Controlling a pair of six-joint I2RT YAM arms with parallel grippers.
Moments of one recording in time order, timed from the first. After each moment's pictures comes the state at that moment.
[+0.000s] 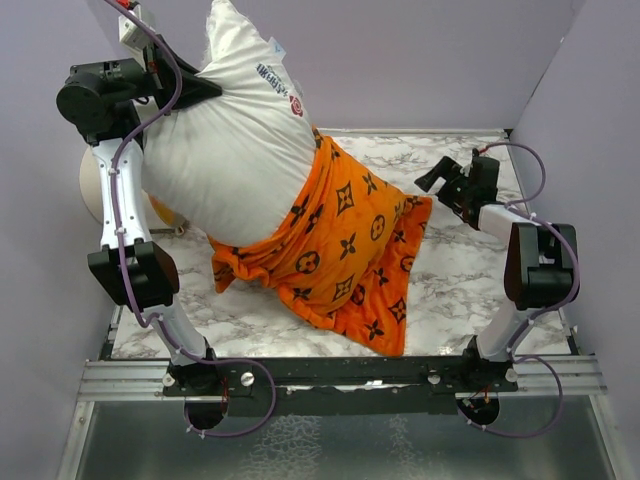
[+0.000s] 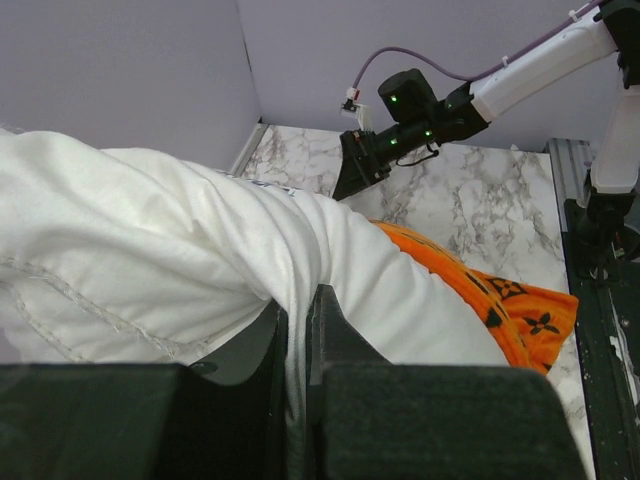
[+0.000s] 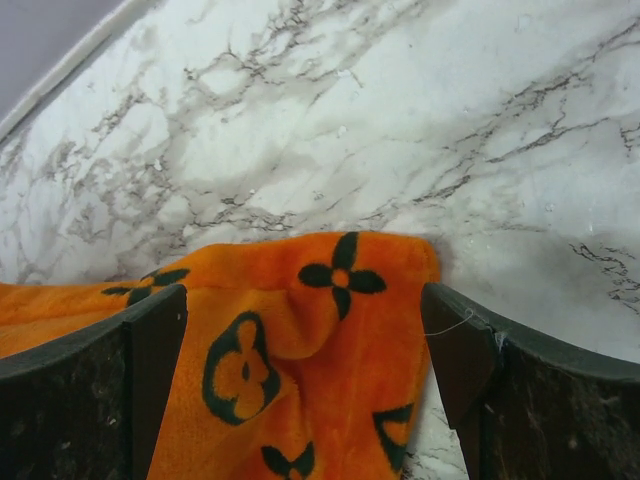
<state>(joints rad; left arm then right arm) 0.25 1.82 2.09 0.96 1.57 -1.15 -0.05 1.76 1.01 0.25 -0.27 0.56</state>
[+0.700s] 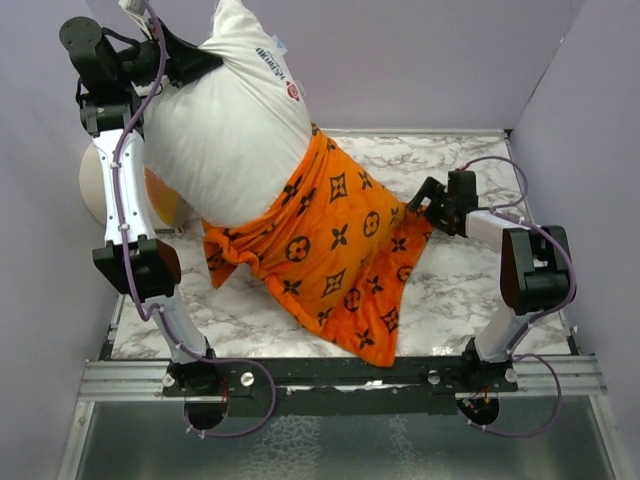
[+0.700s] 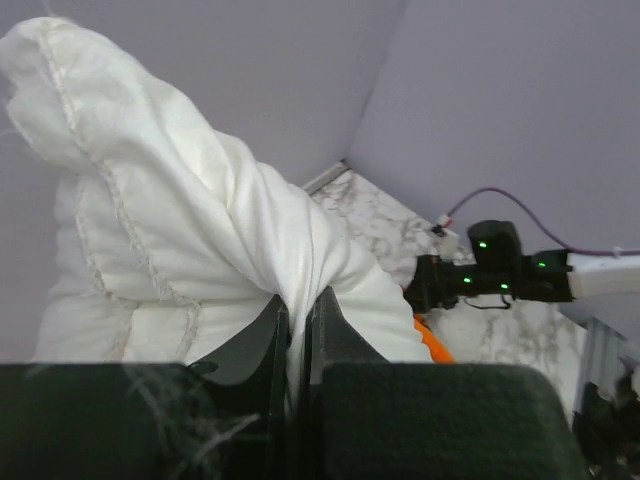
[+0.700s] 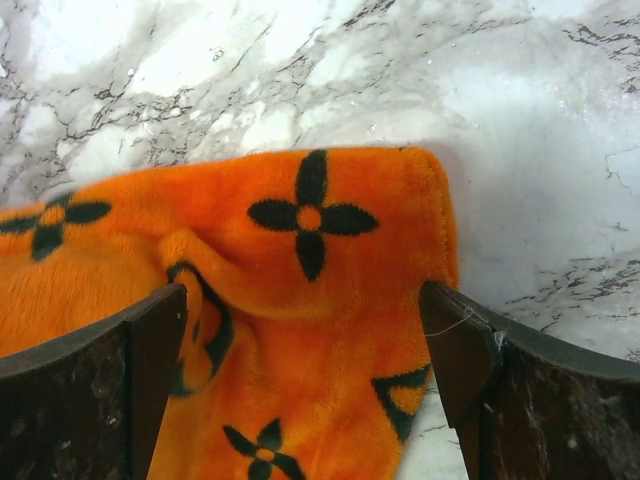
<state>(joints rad) 0.23 1.90 2.30 -0.07 1.22 -0.59 0.07 1.75 0.96 0.03 -0.07 0.59</state>
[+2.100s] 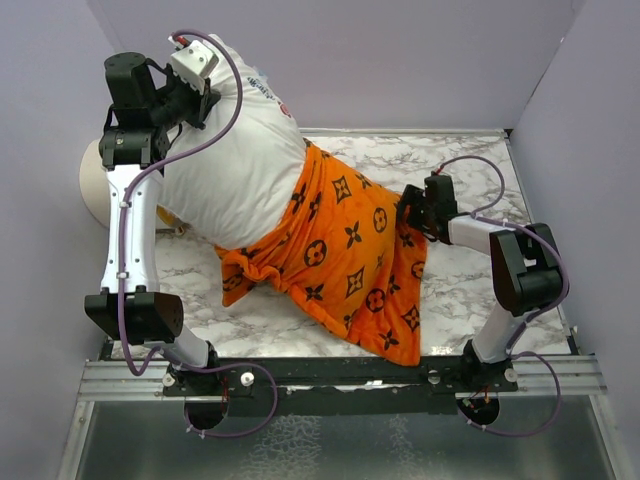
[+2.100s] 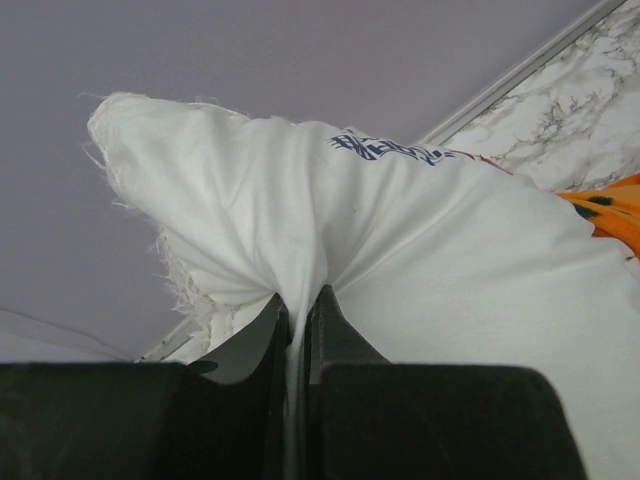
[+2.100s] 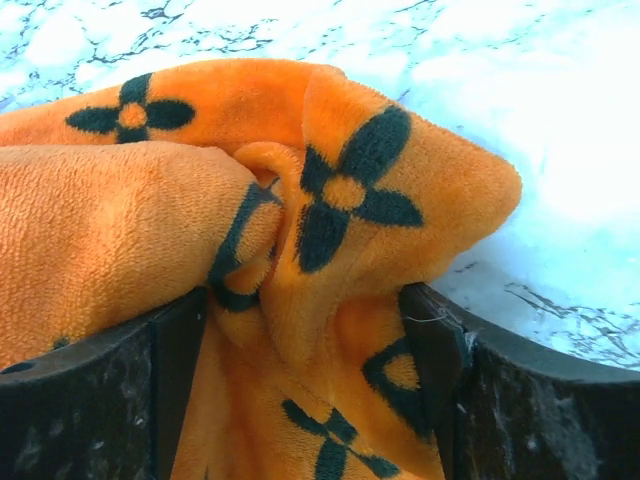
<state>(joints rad) 0.06 1.56 1.92 -0.55 0.61 0.39 0.21 1.75 0.90 0.11 0.00 0.53</state>
